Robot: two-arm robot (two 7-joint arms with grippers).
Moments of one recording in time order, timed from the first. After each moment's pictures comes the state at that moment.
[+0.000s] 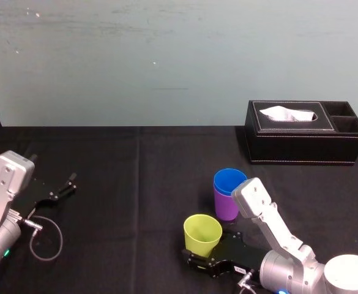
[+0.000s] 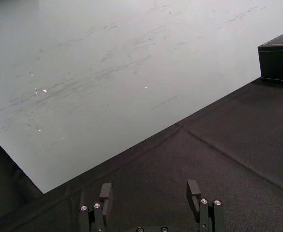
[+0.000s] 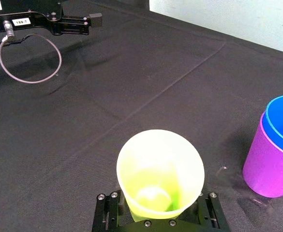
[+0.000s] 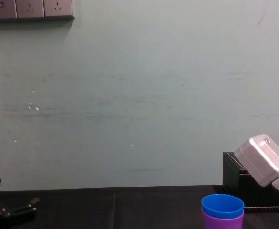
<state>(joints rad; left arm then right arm) -0.20 0.60 0.45 -1.41 -0.25 -0.12 0.03 0.13 0.42 -0.46 -1.62 0.24 0.38 0.41</state>
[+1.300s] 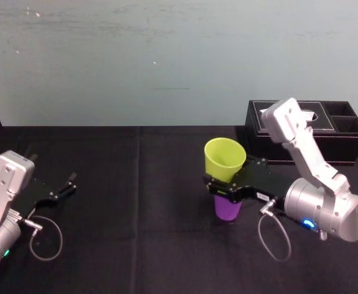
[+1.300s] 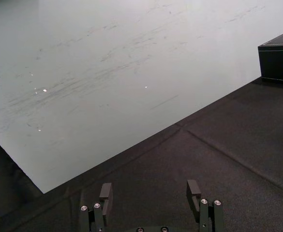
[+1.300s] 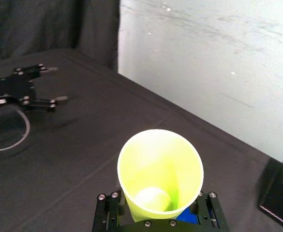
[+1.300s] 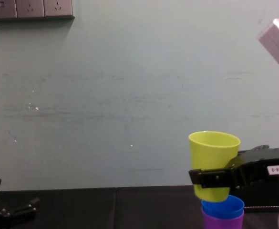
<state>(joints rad) -0.20 0.60 0.45 -1.41 -0.25 -0.12 0.03 0.25 0.47 -0.36 -1.75 0.26 0.46 0.38</state>
